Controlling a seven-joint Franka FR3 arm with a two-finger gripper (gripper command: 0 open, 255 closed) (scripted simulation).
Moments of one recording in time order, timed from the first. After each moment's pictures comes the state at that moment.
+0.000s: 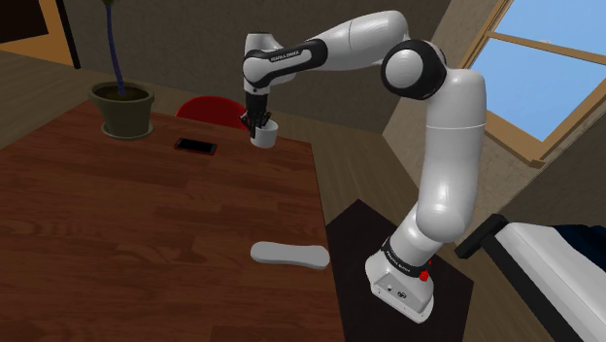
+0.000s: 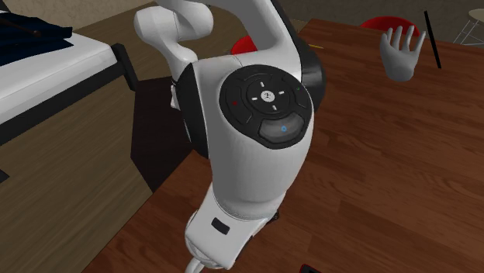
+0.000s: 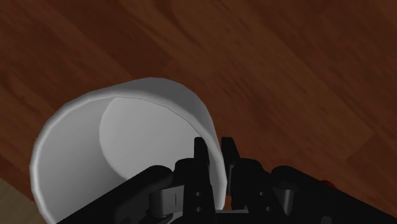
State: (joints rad) arm 0.03 0.49 0.05 -1.62 -0.07 2.01 0.18
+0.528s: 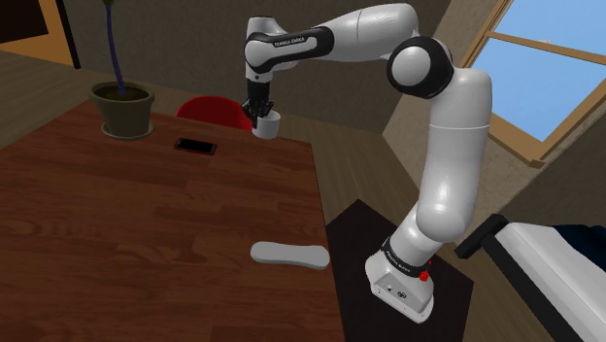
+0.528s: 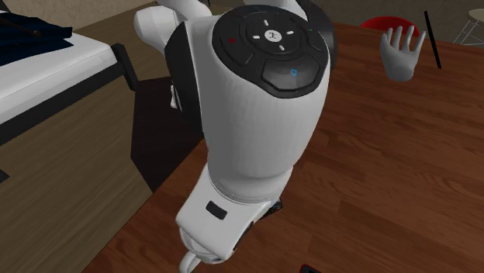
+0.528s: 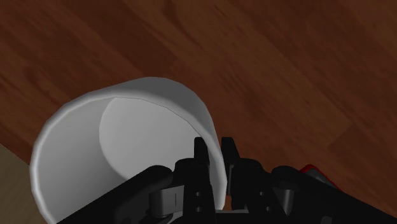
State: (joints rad) arm 0.03 0.45 0.05 -1.57 -0.06 1.92 0.17
